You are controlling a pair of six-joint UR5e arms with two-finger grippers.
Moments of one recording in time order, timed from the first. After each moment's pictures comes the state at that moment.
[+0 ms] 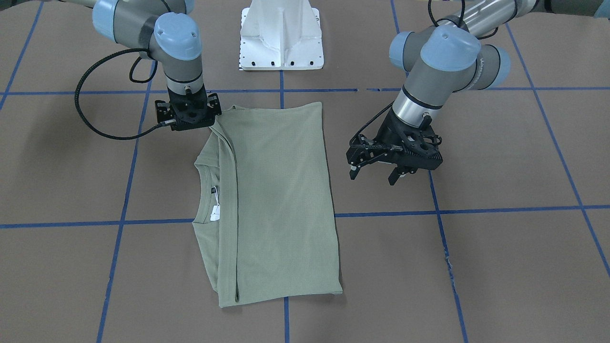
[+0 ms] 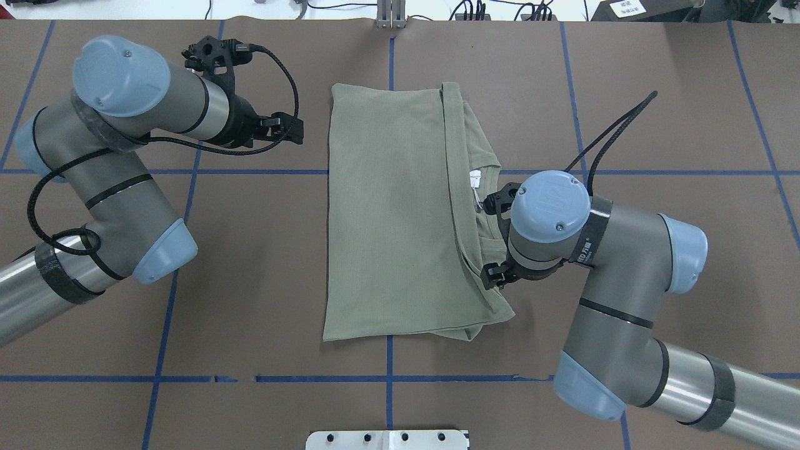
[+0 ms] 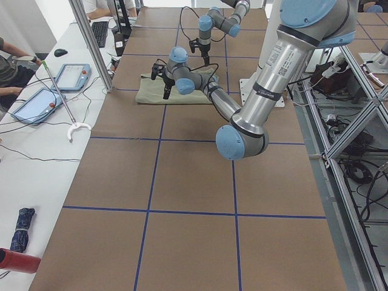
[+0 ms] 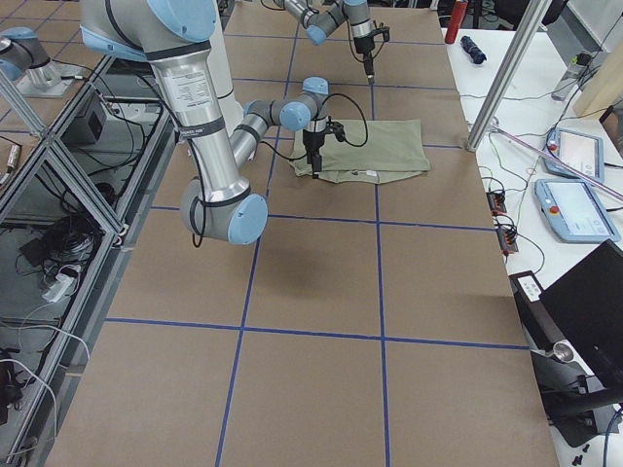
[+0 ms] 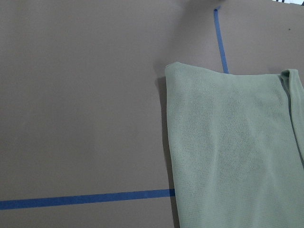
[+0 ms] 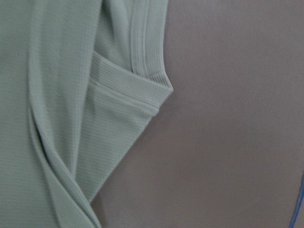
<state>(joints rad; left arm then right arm) -0.77 -2.10 -1.68 -2.01 -1.91 -1.12 0.50 -1.11 1.89 -1.81 1.84 0.88</state>
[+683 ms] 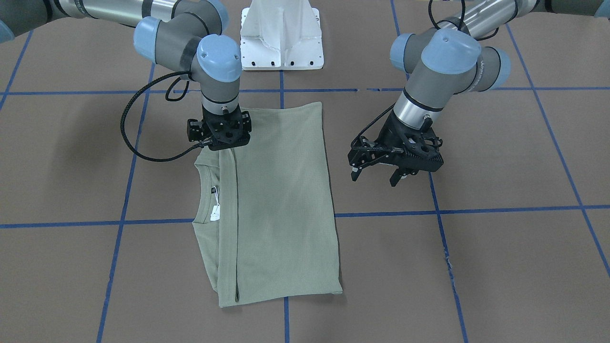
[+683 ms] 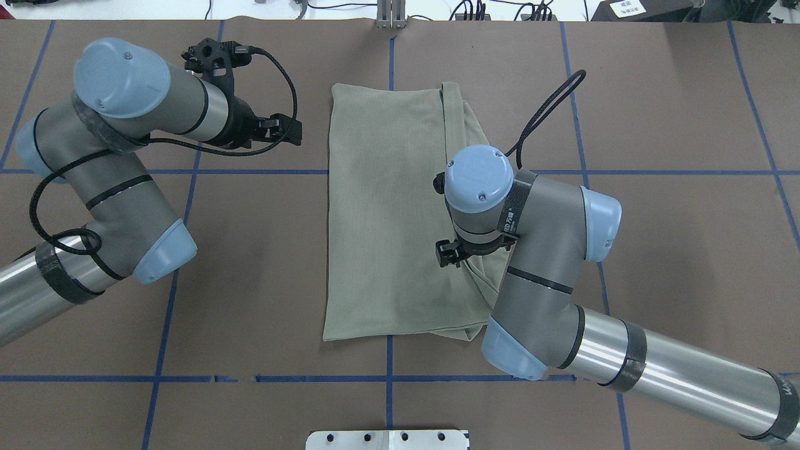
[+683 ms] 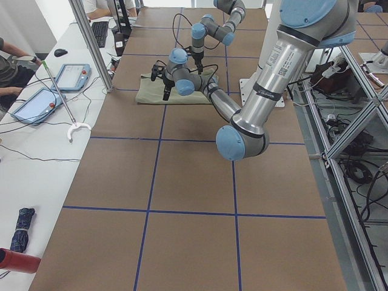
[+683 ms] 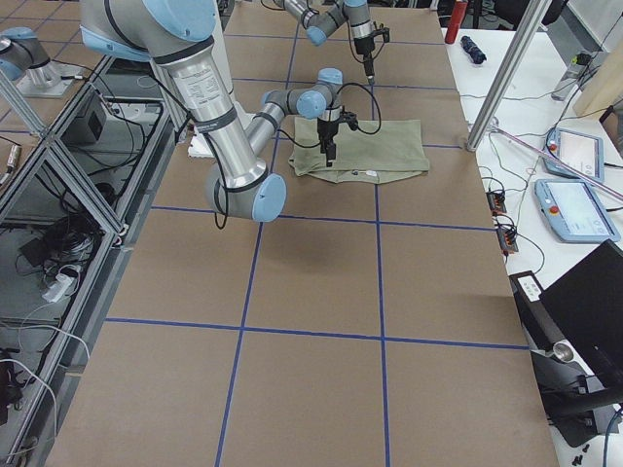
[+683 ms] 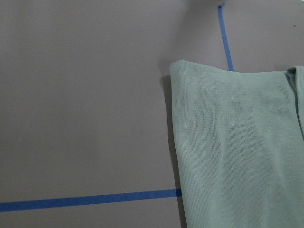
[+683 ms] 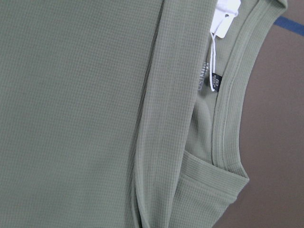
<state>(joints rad) -0.77 -2.10 -1.67 -2.01 -1.91 -1.12 0.50 -0.95 1.69 -1.80 1.84 0.86</state>
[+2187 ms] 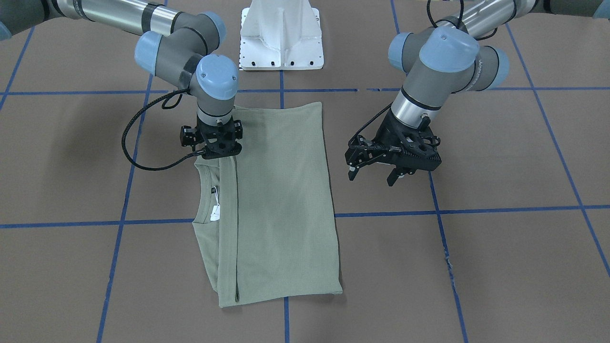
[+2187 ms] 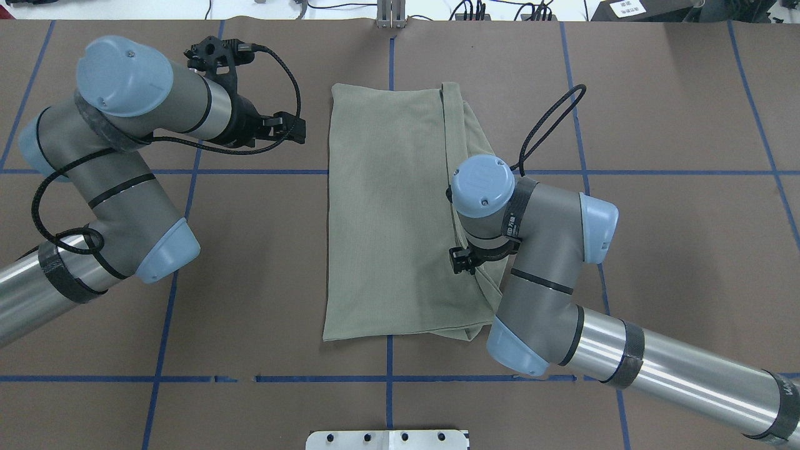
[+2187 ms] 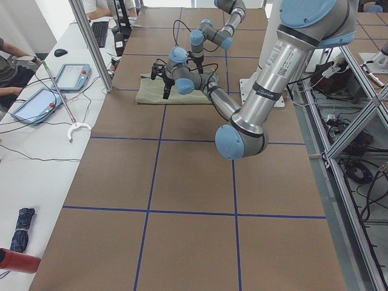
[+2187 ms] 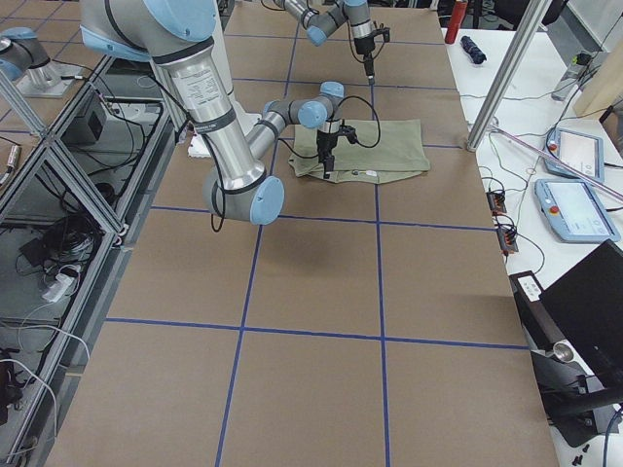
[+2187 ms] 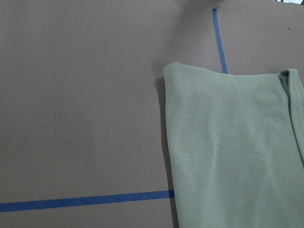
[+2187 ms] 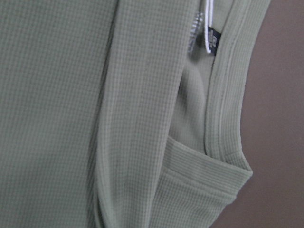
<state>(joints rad) -0.77 -2.11 -1.67 -2.01 -1.91 -1.13 0.51 -0.97 1.64 -1.80 1.86 0.86</state>
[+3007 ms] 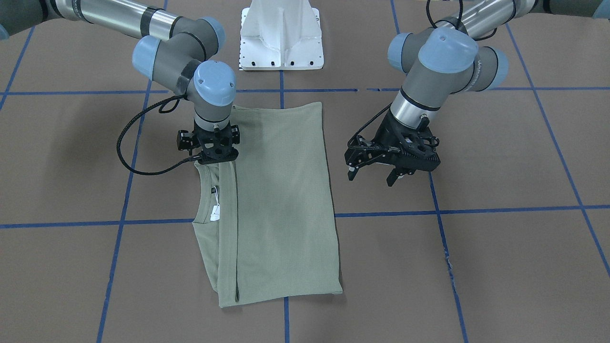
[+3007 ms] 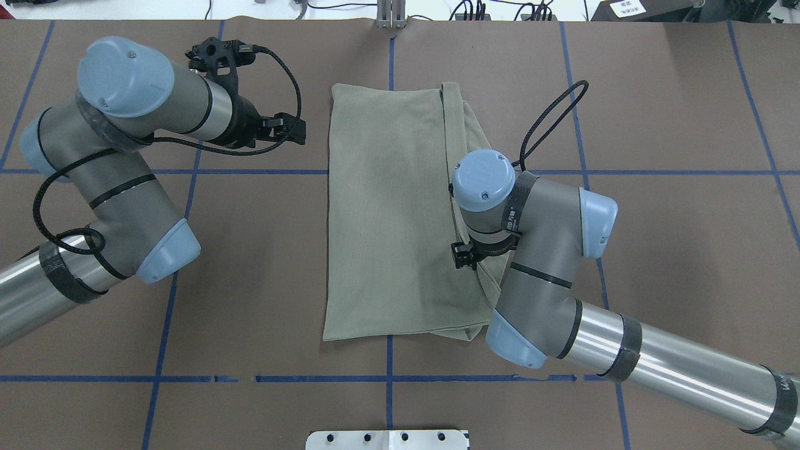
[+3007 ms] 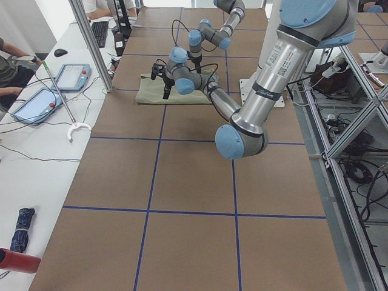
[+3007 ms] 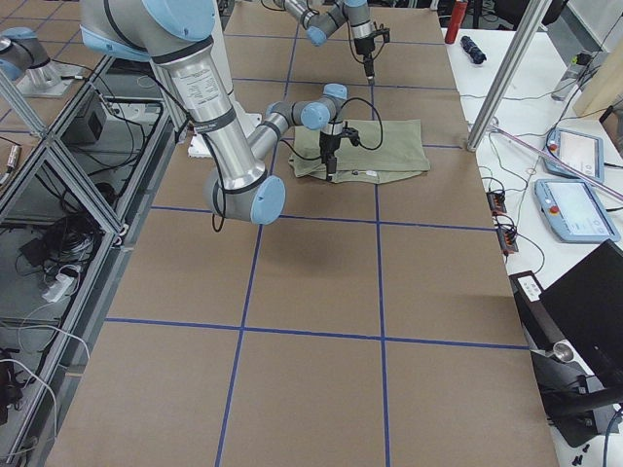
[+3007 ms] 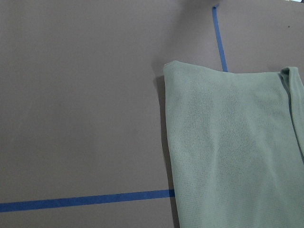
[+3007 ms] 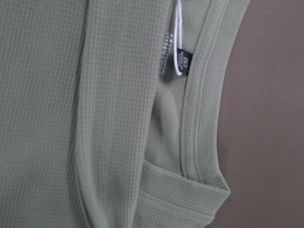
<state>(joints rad) -0.77 -2.11 -1.67 -2.01 -1.91 -1.12 0.52 -0.97 1.62 -1.80 1.86 0.87</state>
